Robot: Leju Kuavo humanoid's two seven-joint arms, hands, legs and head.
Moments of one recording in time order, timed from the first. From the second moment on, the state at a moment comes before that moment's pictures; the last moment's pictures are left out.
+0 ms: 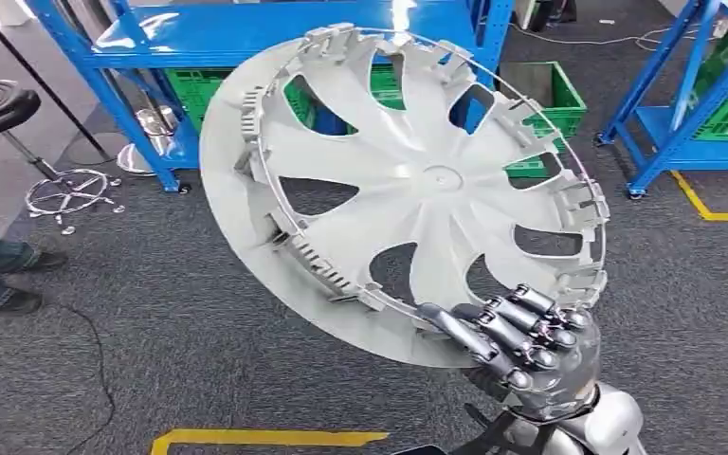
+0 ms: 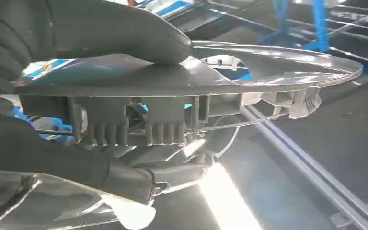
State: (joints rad) left arm -0.07 -0.19 0.87 -0.22 -1.23 -0.06 0.01; right arm 0.08 0.04 0.43 -2.05 1.15 -0.69 -0.69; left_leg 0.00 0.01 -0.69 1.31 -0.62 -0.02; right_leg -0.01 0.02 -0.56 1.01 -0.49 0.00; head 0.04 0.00
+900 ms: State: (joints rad) left arm -0.07 -0.19 0.87 -0.22 -1.23 -0.06 0.01; right arm 0.06 0.04 0.43 -2.06 1.18 -0.69 -0.69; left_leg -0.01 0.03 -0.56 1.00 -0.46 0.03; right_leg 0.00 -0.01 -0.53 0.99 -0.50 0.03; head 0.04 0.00
